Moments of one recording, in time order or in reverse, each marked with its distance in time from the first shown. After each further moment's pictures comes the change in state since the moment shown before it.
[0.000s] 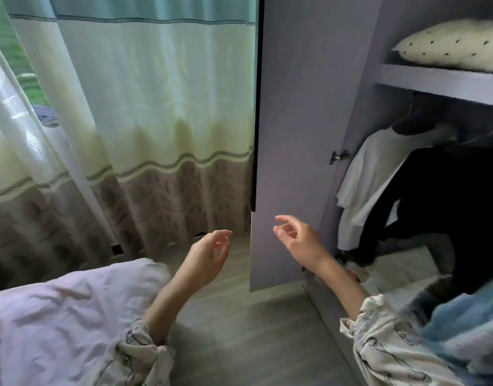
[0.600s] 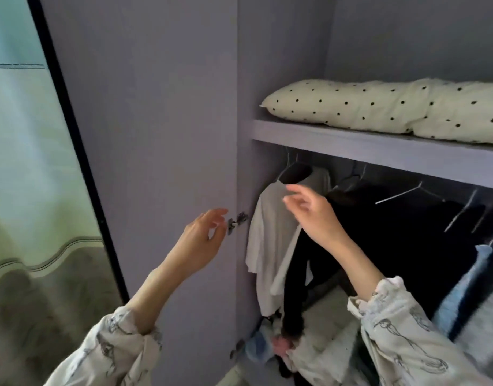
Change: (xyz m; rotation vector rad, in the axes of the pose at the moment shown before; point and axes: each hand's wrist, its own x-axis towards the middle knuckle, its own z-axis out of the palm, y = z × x) left_hand 0.348 0.162 0.148 -0.143 -0.262 0.542; right_hand 0.206 0.057 -0.247 -0.041 0.560 0.022
